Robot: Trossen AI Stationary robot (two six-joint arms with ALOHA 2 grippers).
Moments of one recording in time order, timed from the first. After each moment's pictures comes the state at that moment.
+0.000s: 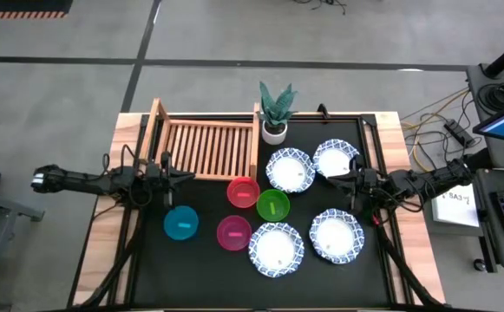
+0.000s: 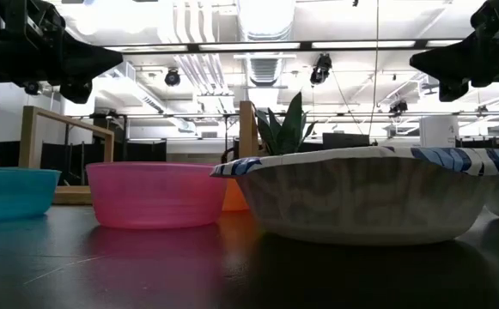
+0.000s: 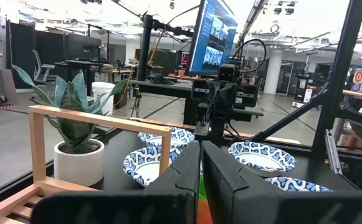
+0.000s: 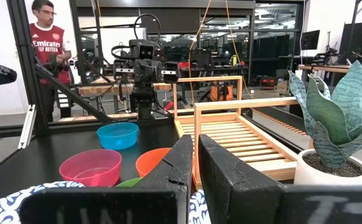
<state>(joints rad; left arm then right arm) -0.09 0.22 0.02 0.35 -0.28 -0.07 0.27 0.05 0.01 0.13 0.42 -0.03</state>
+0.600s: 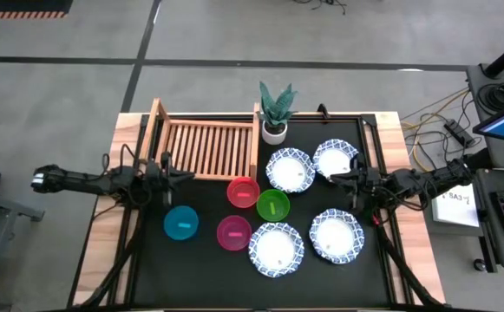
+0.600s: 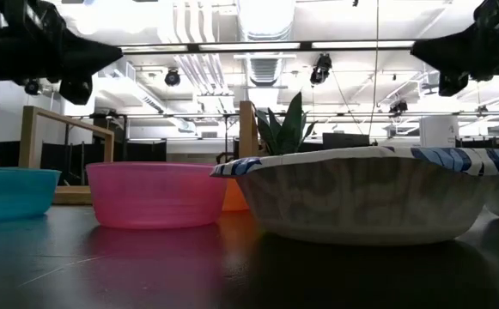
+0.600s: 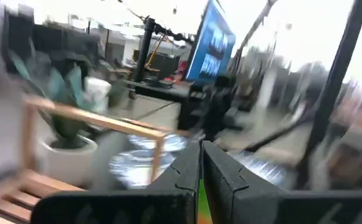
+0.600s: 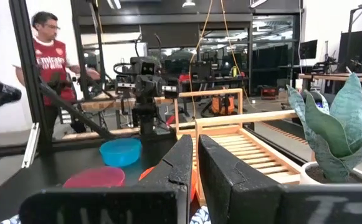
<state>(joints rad) -0.10 0.22 0.02 0.39 -0.28 -0.21 0.27 0.05 0.01 0.22 0.42 -0.03</state>
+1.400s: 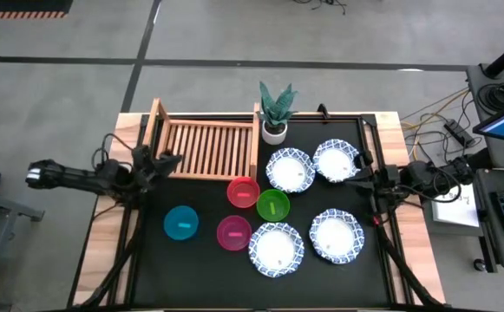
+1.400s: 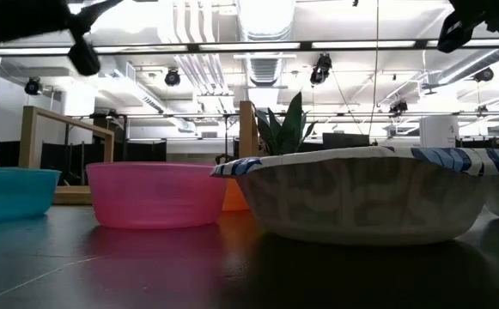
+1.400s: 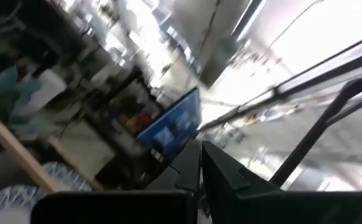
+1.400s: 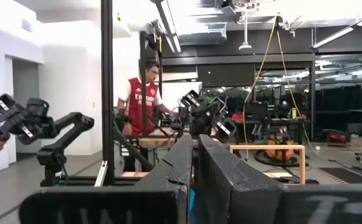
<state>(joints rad) -0.11 0.42 0.17 0.70 -0.36 -0.69 0.27 0.08 0.15 0.26 0.16 -0.05</state>
